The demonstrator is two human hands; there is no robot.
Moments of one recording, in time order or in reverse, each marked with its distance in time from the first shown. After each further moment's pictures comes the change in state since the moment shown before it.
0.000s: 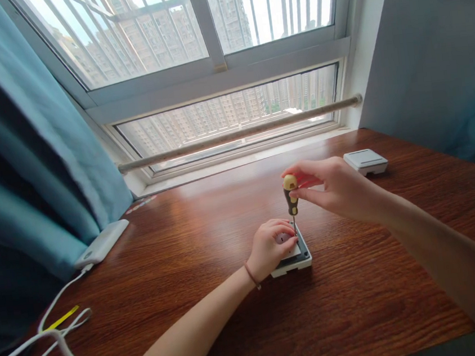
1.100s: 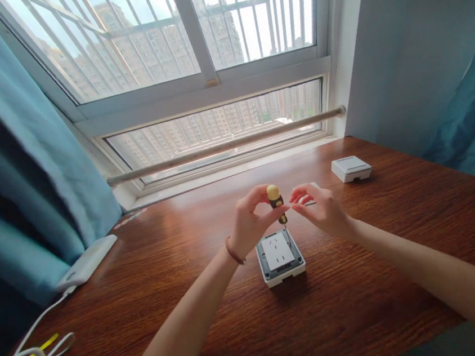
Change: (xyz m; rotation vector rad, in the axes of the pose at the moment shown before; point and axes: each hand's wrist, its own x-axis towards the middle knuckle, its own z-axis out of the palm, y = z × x) left_hand 0.054 0.048 -0.041 -0.124 0.177 0.243; right_hand -0.038 0.066 0.043 0.109 0.234 0.058
